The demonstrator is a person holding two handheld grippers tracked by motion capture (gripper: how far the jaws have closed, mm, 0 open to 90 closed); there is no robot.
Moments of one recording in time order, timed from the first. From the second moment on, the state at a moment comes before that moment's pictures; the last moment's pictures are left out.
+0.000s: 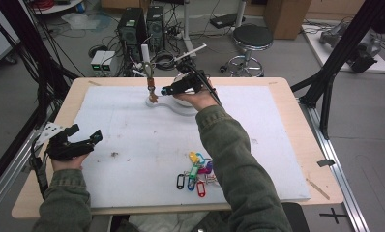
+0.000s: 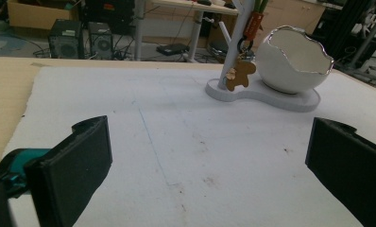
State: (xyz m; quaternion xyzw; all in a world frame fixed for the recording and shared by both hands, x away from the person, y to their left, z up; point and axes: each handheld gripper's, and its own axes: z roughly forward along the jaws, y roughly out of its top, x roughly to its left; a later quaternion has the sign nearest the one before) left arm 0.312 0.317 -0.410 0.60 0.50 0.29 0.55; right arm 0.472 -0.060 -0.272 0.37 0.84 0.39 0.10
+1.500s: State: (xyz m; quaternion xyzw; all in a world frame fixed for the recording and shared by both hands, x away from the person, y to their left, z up) left arm 0.313 0.316 -0.411 0.61 0.50 0.29 0.55; right arm 0.412 -0.160 -0.335 0.40 0.84 0.36 0.08
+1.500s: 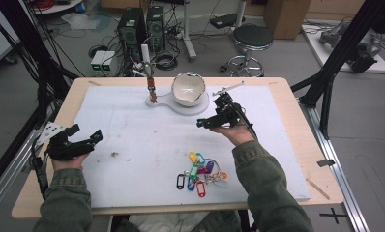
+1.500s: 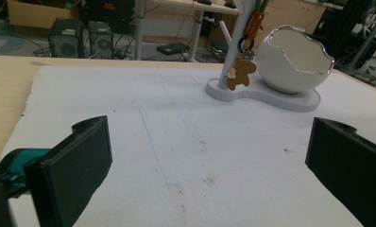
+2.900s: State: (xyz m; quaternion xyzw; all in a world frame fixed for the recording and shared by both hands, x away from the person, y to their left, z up) left arm 0.313 0.316 -0.411 0.61 0.50 0.29 0.55; right arm 0.369 -0.166 -0.377 0.37 0.86 0.36 0.04
